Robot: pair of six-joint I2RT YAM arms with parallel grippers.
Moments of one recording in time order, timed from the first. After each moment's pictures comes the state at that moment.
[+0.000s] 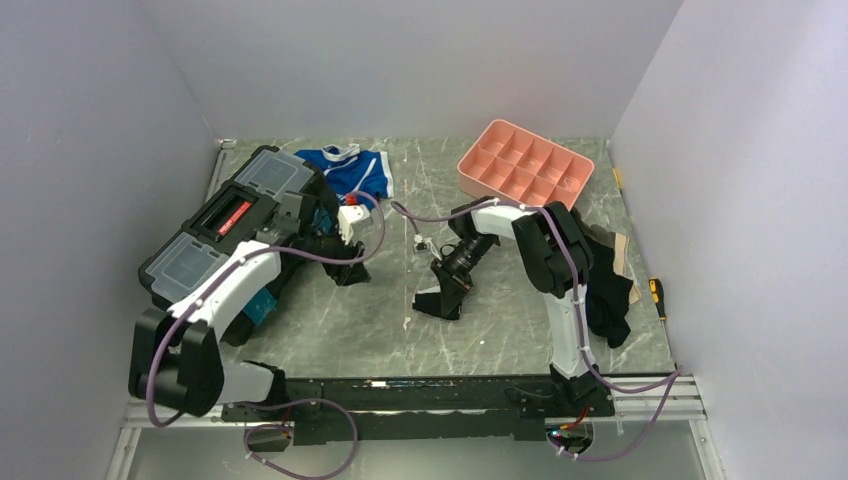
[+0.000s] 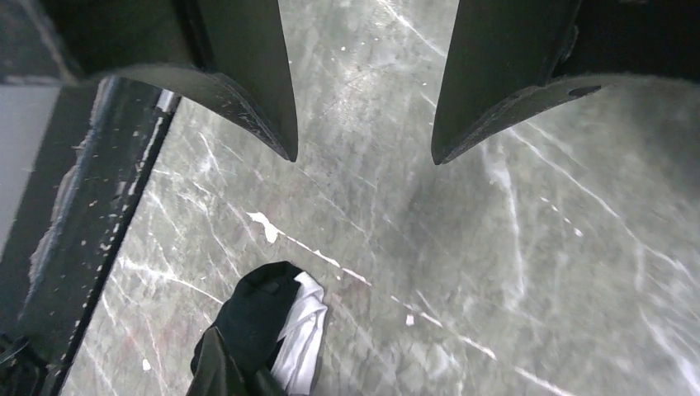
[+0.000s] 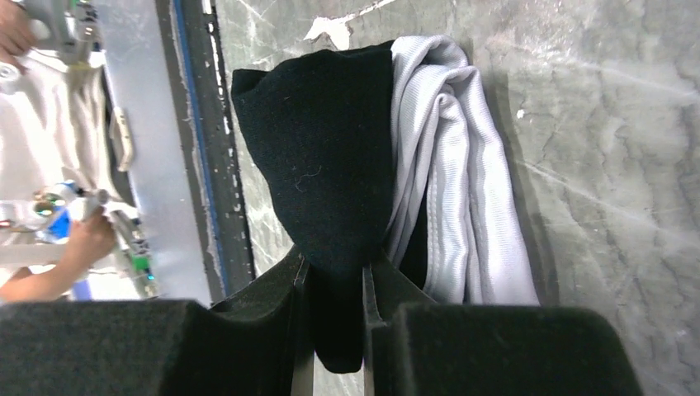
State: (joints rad) left arm -0.27 1.35 0.92 -0.55 0.76 0.43; right arm 0.51 2.15 1.39 -1.11 -0.92 -0.84
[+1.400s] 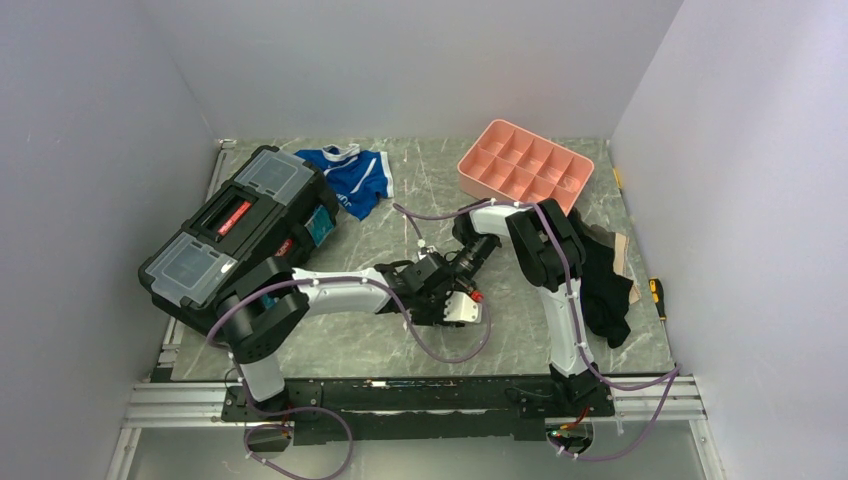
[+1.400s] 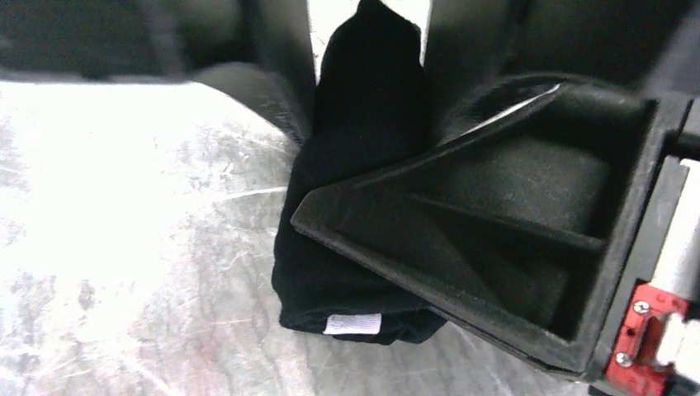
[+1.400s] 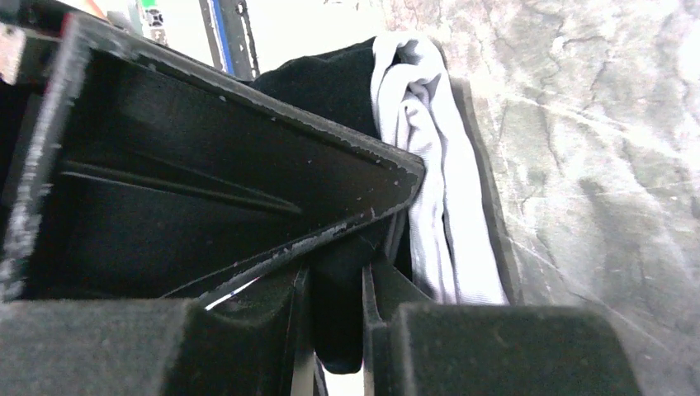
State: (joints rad) left arm -1.03 1.75 1.00 -0.22 0.16 0.69; right arm 0.48 2.25 1.43 -1.27 -0.96 -0.84
